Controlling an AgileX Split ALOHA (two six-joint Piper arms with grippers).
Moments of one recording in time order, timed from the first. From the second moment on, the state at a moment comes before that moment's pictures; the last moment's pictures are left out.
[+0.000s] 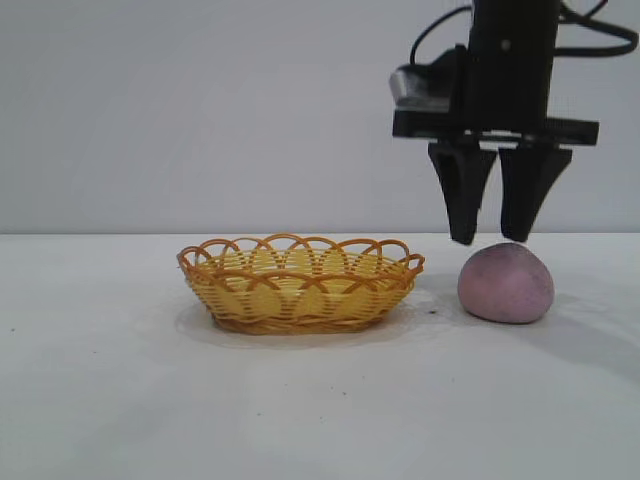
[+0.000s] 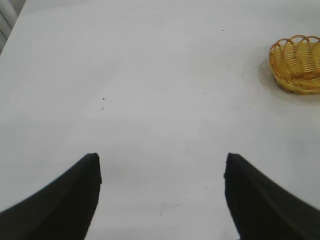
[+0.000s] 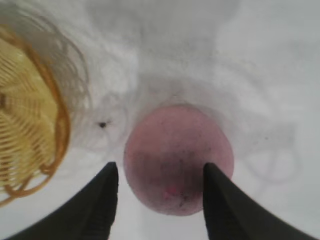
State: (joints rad) left arm 0.04 -0.02 -0.48 -0.06 1.12 0.04; right arm 0.41 2.11 -1.51 0.05 1.05 -0.01
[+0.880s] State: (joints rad) left arm 0.04 -0.02 -0.48 -0.06 1.12 0.04; right arm 0.52 1.91 -1.51 0.10 0.98 -0.01
